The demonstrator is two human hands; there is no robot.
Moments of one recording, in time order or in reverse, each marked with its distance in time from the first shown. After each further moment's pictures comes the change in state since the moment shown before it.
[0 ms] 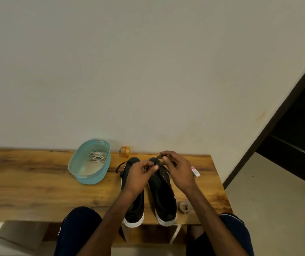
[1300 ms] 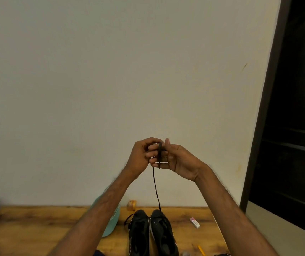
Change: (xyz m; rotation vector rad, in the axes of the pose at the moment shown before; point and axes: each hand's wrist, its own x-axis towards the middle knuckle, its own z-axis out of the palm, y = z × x) left_hand -0.058 0.278 -0.081 -0.092 -0.016 0.614; right_hand -0.018 -0.283 -0.095 0.609 -0.662 -0.114
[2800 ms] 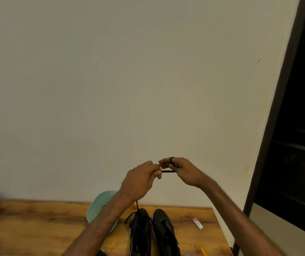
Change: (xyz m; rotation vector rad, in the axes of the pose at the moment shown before) left_hand -0.040 -0.053 -0.012 0.903 -0.130 0.047; right_hand 0.013 0.059 -0.049 -0.792 0.192 0.052
